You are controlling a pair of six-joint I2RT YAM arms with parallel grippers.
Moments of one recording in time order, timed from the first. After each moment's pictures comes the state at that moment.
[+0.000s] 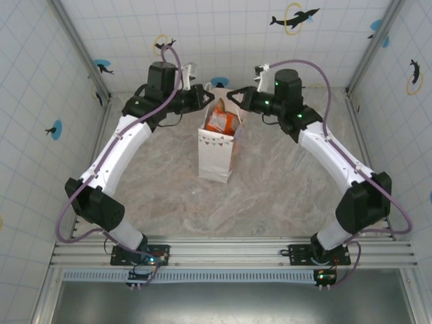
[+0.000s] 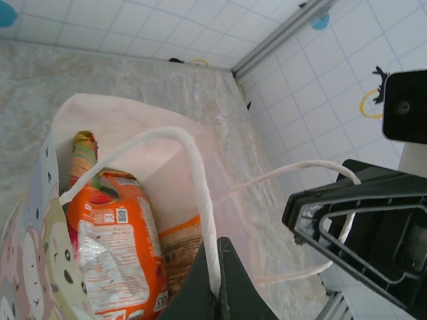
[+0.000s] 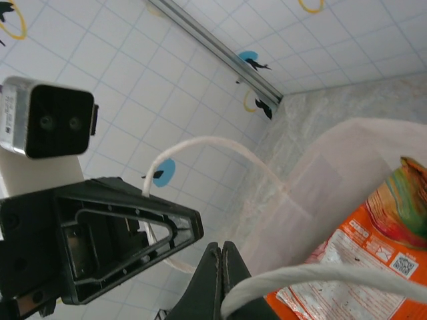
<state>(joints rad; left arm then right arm) -0.48 1.62 1.73 -0.62 0.48 -0.54 0.47 1.55 1.43 -0.10 -0.60 0.75</state>
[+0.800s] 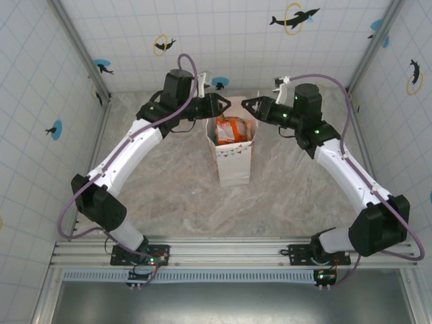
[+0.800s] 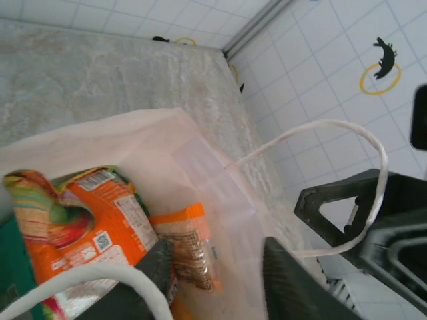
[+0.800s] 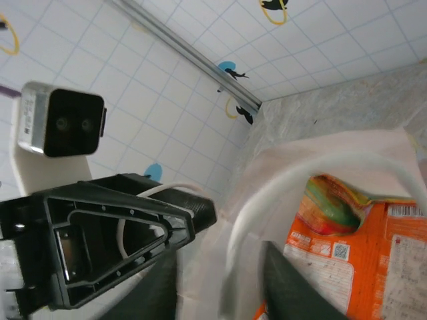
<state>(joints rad) -0.55 1.63 1.67 -0.56 0.42 -0.56 0.39 1.37 1.22 -0.07 -0.61 0.74</state>
